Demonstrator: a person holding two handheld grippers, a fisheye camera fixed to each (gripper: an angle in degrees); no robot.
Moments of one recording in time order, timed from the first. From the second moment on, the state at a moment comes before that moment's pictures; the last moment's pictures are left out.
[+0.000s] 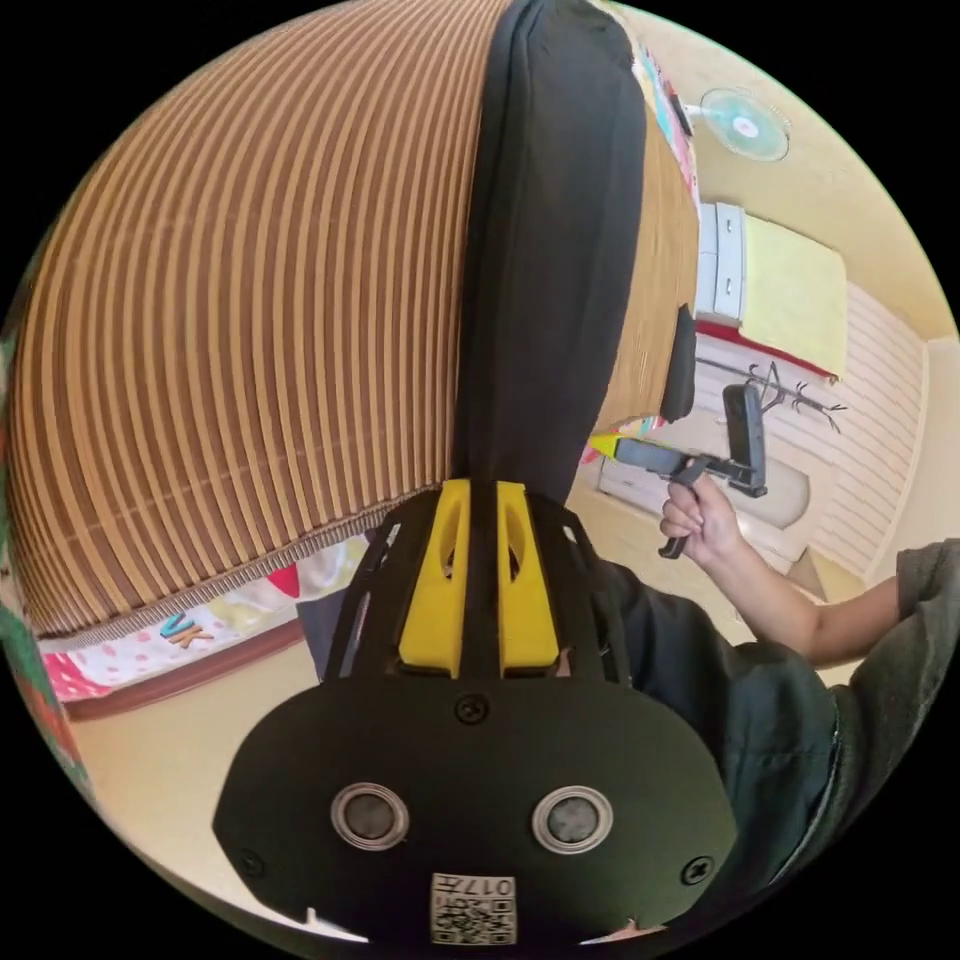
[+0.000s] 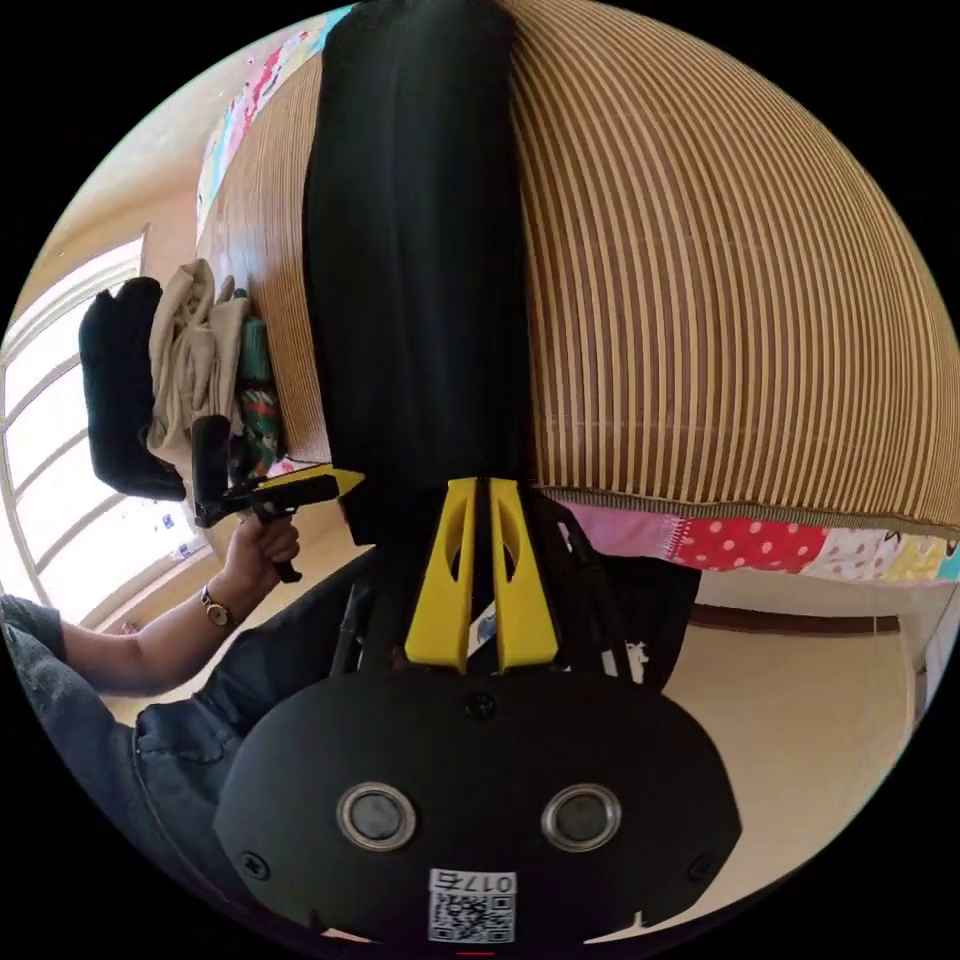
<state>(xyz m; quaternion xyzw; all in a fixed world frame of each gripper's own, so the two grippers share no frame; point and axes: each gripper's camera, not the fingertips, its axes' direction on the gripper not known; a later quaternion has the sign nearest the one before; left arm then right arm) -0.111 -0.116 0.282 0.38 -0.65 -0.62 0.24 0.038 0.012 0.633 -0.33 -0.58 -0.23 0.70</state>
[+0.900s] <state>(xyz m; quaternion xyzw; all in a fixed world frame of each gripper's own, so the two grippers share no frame) -0.076 -0.232 0.218 0.44 -0.70 -0.32 0.46 0.107 -0.121 0.670 -0.20 -0.89 -0.11 0.39</state>
